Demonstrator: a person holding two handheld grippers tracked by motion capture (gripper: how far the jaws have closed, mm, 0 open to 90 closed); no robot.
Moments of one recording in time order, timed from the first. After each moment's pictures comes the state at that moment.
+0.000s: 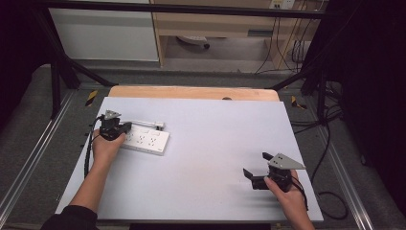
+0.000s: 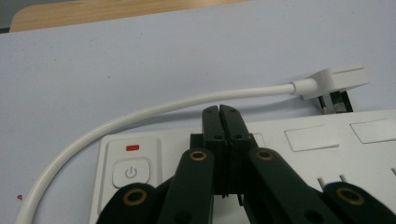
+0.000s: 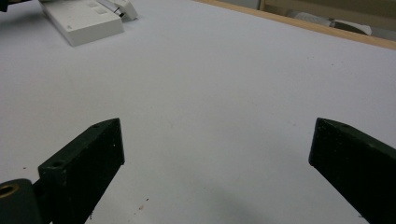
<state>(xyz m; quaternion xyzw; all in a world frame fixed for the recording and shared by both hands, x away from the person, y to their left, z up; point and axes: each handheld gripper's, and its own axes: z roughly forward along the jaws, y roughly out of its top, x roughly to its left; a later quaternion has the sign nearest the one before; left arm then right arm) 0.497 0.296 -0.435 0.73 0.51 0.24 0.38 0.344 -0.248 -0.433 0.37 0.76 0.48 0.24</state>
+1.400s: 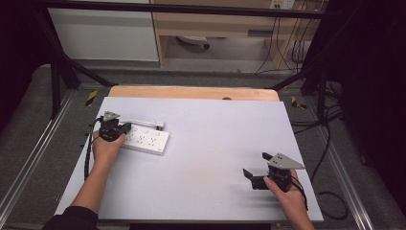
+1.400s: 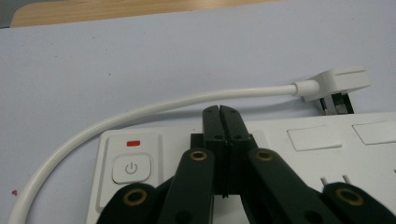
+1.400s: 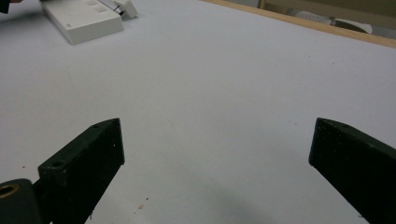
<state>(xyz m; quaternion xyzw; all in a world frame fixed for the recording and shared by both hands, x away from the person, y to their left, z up) 0.496 0.299 -0.440 0.72 0.51 0.24 0.39 0.344 -0.247 -0.434 0.37 0.76 0.48 0.24</state>
